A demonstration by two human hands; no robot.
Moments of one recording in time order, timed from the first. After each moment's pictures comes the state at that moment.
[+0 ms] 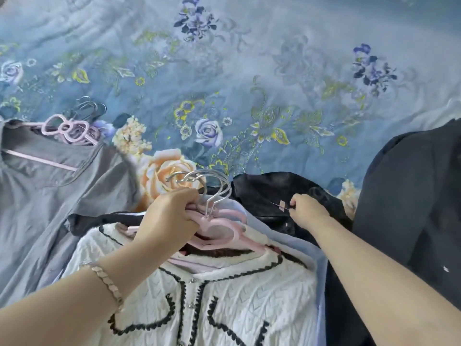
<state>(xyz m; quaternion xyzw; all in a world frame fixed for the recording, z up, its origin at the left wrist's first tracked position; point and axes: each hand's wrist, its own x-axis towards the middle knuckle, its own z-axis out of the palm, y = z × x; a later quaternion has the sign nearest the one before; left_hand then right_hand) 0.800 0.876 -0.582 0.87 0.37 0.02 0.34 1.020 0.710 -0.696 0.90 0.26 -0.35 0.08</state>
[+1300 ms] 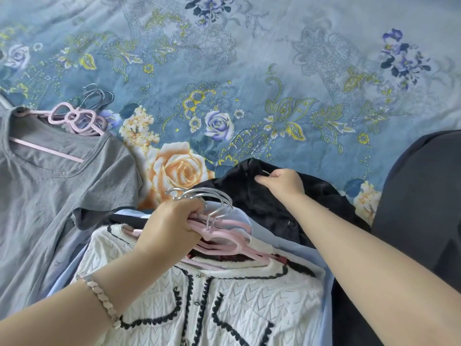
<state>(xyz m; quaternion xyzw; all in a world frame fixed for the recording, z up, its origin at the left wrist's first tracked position) 0.785 0.880 -0.602 0.88 0.34 -0.01 0.34 1.002 0.793 -0.695 0.88 0.14 -0.39 -0.22</state>
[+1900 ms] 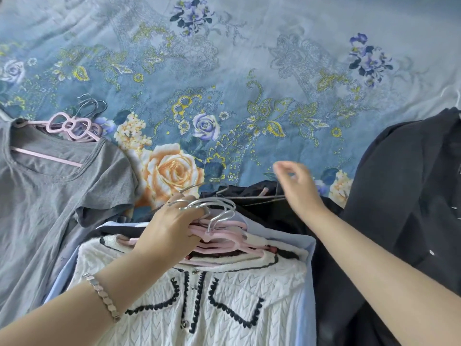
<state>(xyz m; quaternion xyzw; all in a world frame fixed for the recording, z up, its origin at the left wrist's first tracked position) 0.782 0.859 -0.577 0.95 0.16 0.10 0.26 0.990 0.727 -0.610 0.84 0.18 -0.31 -0.40</state>
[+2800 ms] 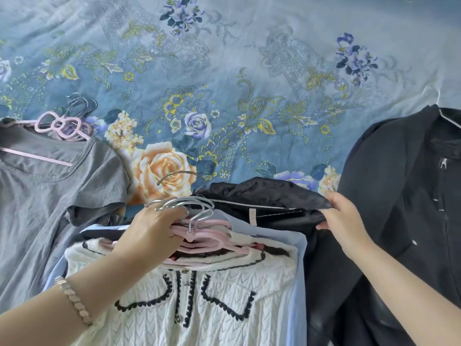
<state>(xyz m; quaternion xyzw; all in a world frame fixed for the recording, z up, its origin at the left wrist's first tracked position) 0.771 0.858 -0.560 0.96 0.19 0.02 0.22 0.998 0.636 -0.589 0.85 0.01 -0.37 -0.38</state>
